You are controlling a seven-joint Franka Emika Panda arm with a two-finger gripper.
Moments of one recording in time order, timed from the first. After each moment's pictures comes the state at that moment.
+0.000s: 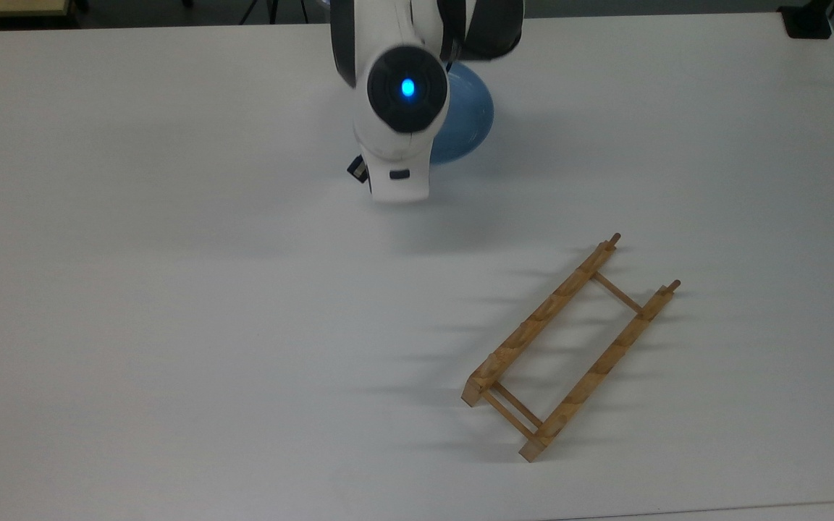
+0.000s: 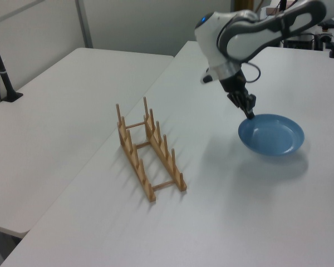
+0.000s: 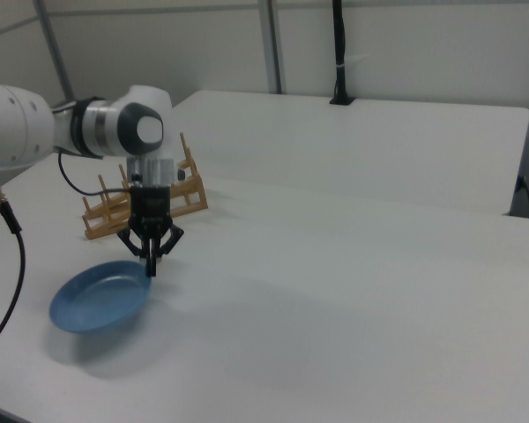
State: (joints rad) arm 0.10 0.43 0.06 -1.59 -0.08 1.55 -0.76
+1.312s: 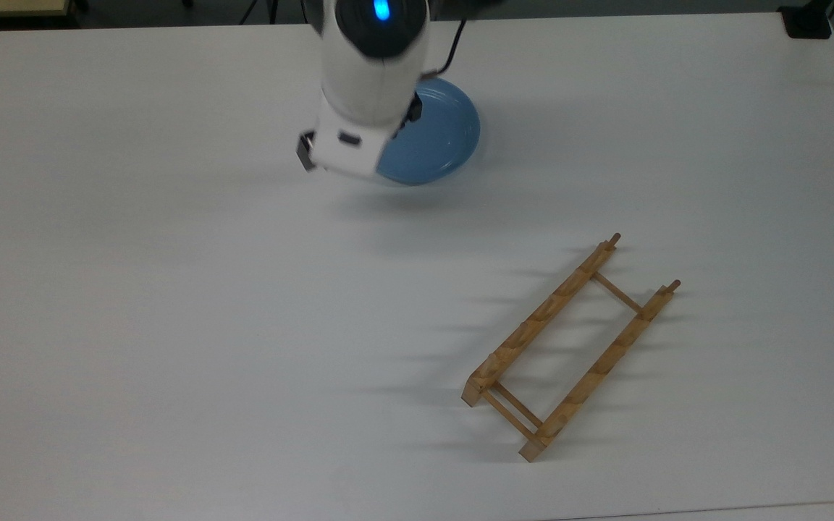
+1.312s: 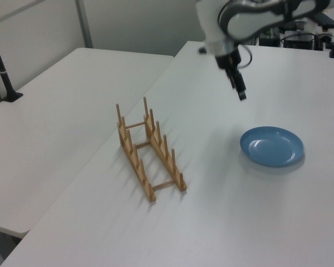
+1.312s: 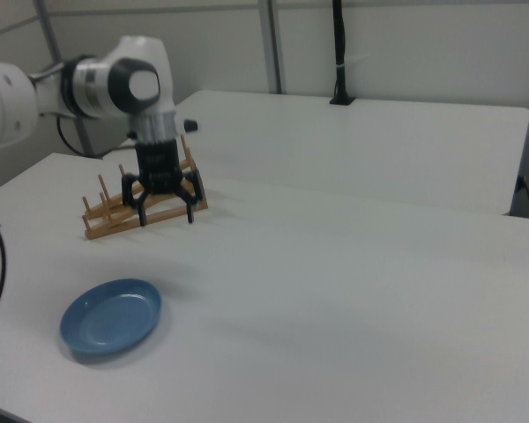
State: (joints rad) arm 0.09 0.34 0.02 -1.50 -0.11 1.57 -0.38
